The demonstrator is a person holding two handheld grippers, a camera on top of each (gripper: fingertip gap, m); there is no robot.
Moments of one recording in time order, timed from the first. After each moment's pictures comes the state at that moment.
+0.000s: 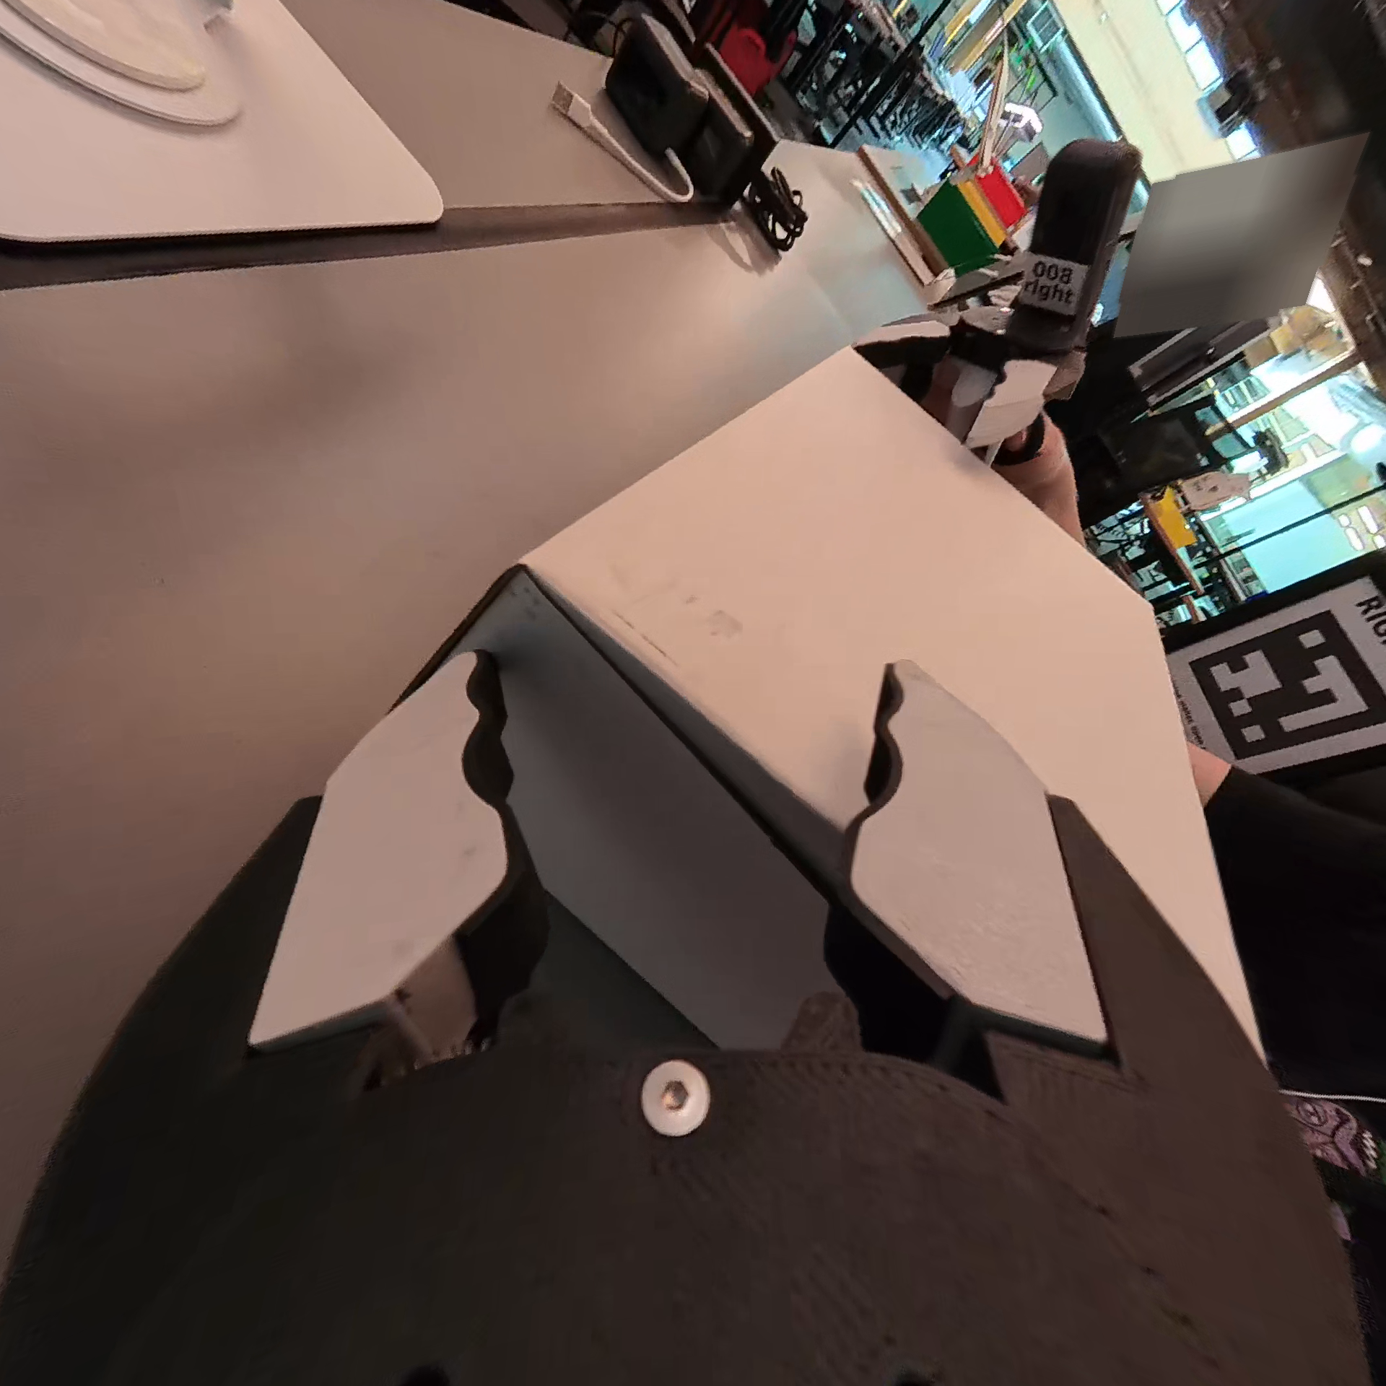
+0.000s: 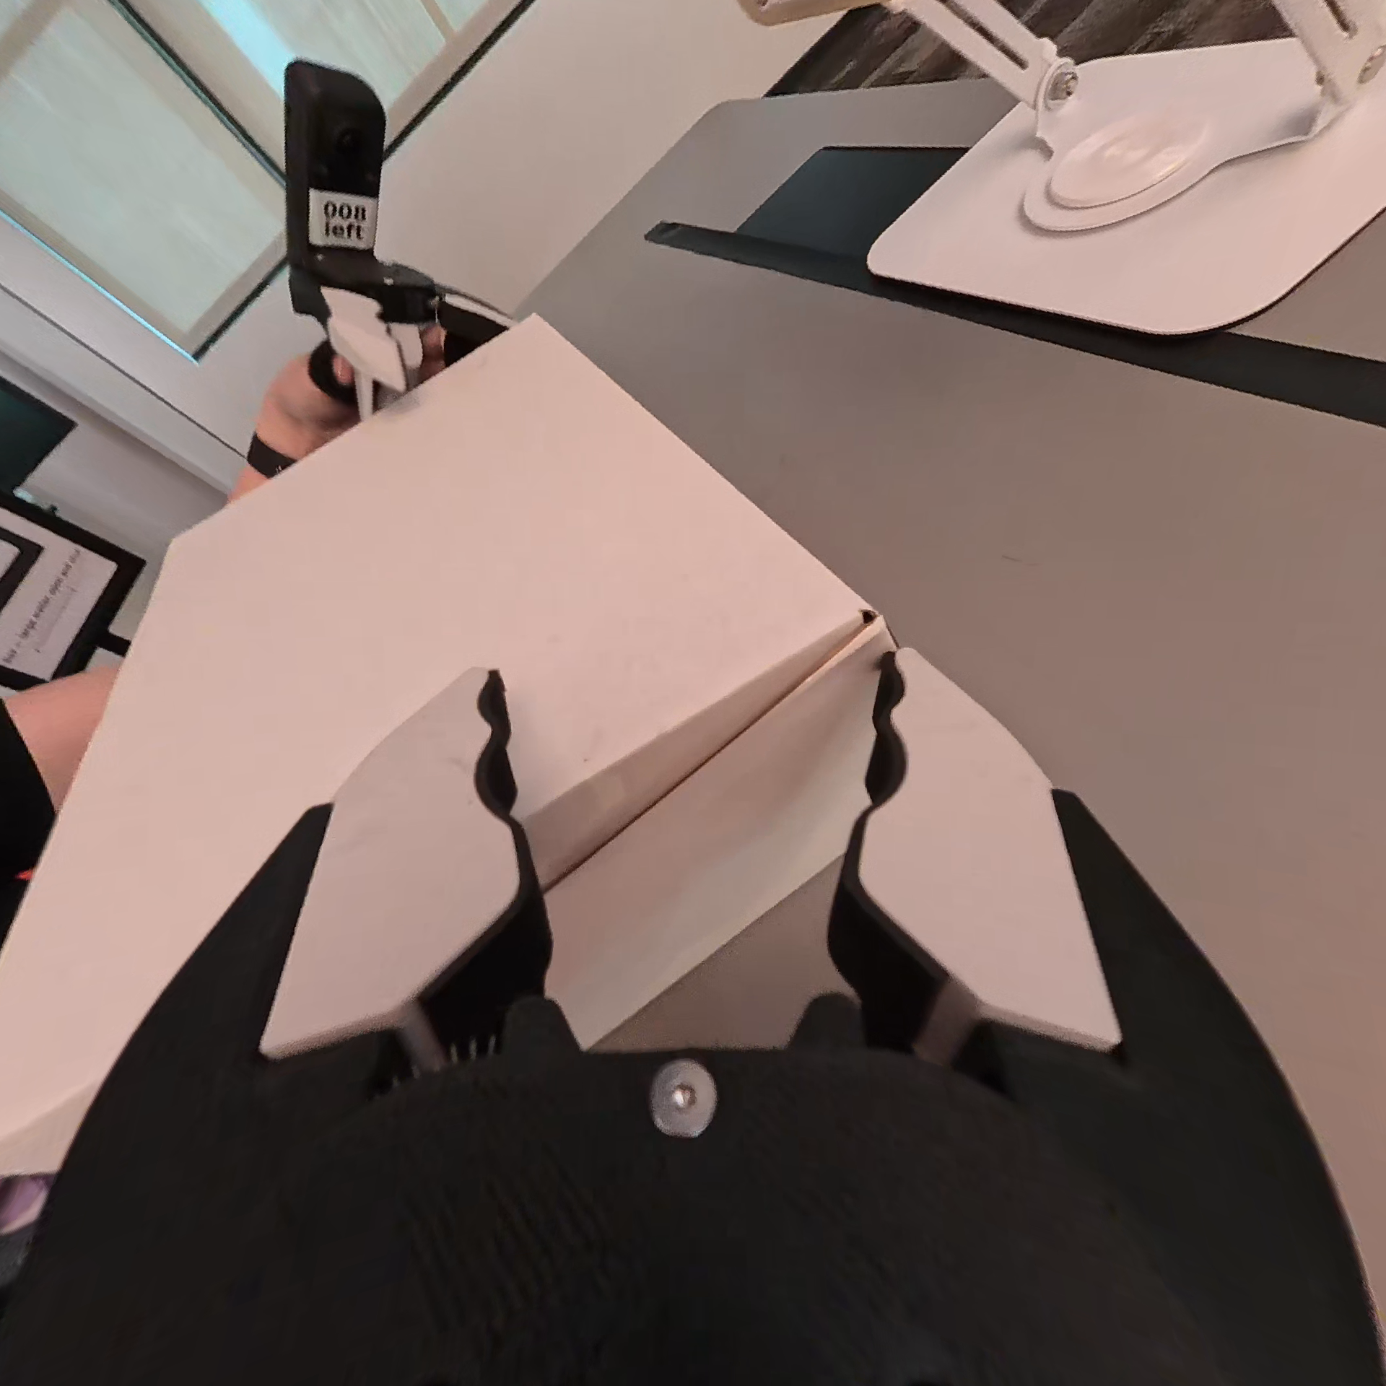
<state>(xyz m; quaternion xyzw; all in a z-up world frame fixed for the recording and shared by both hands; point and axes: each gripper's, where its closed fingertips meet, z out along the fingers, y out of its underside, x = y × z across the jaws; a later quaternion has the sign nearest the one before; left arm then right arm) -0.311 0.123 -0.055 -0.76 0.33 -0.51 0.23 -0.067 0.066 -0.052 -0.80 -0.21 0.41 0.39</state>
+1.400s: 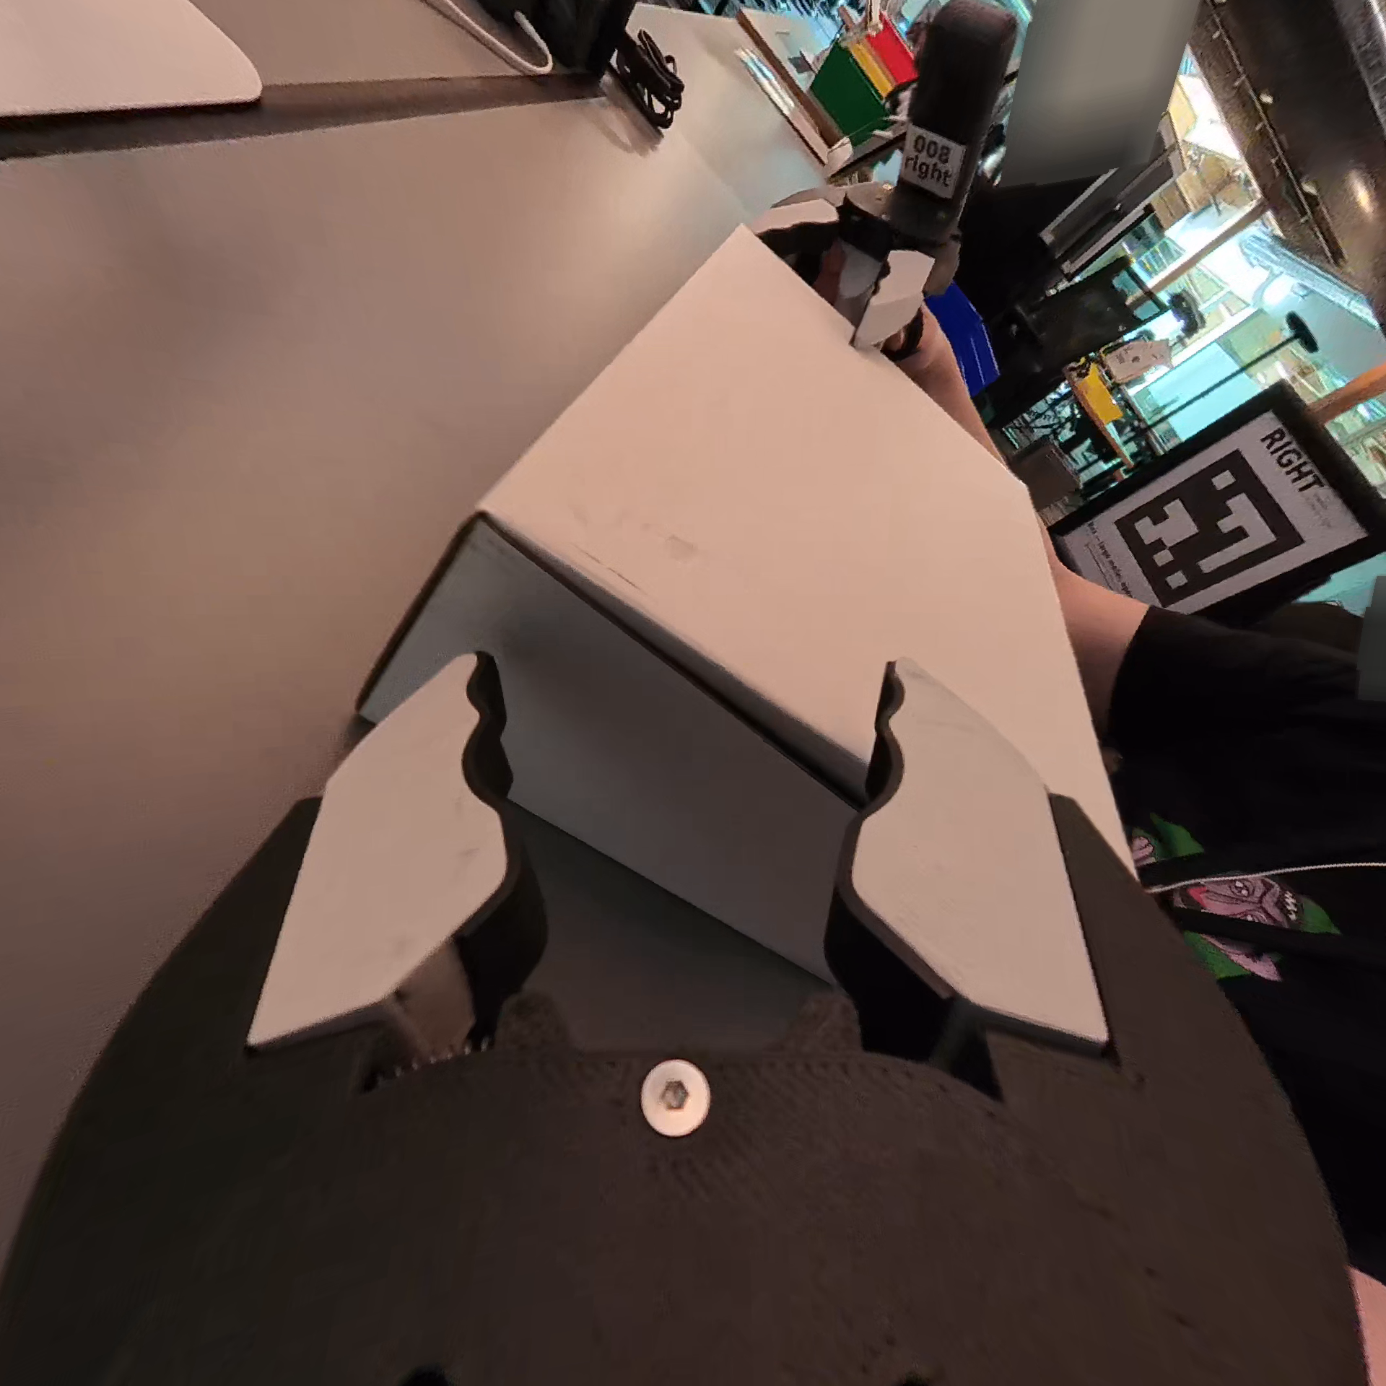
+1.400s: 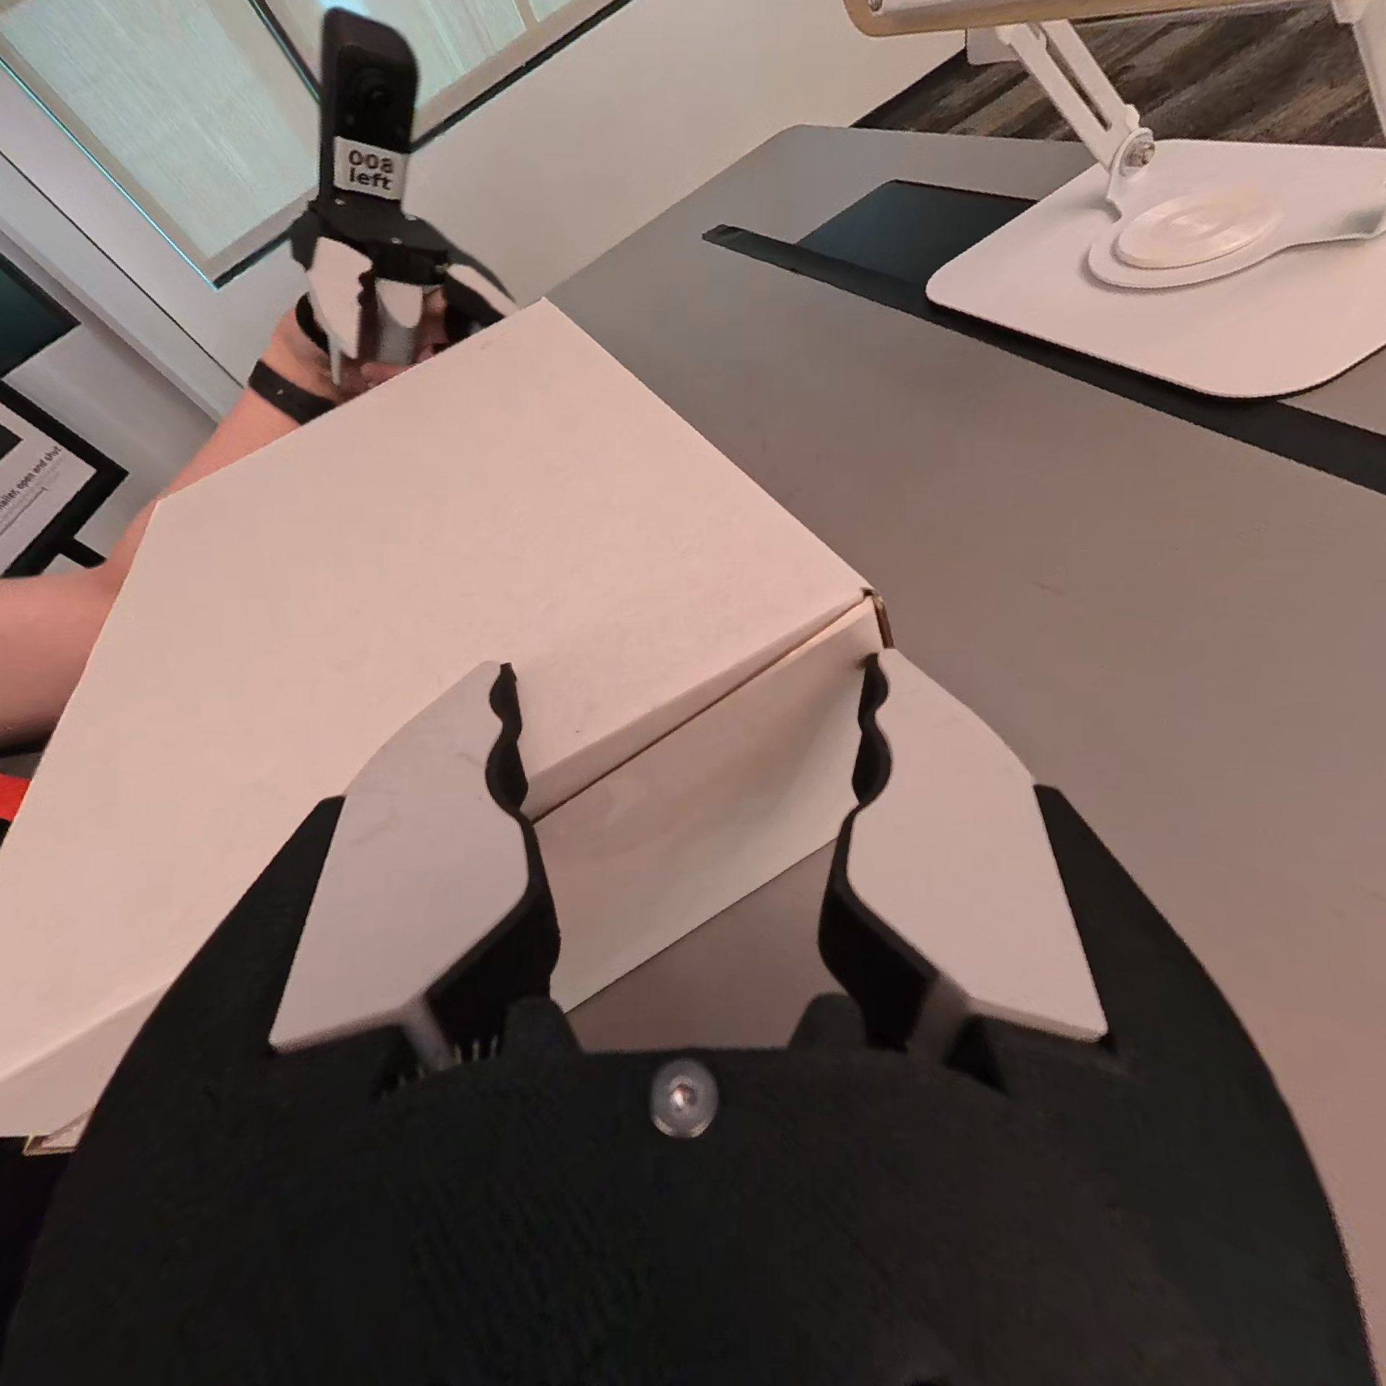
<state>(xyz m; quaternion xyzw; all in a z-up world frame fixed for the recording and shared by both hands) -0.343 0.079 -0.053 -0.71 0.40 -0.54 0.20 -0.074 0.051 -0.061 -0.77 -0.27 0.40 0.42</state>
